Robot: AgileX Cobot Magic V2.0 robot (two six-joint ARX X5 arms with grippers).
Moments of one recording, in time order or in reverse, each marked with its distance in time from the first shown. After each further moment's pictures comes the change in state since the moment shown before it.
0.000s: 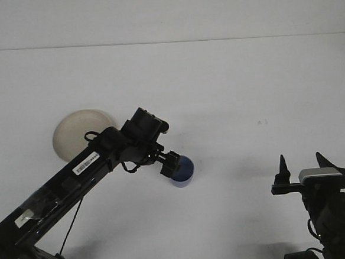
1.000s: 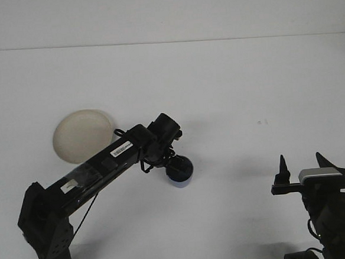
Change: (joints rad) left arm -0.013 0.222 0.000 0.040 -0.040 0.000; right arm 0.000 0.000 0.000 -0.002 0.000 0.000
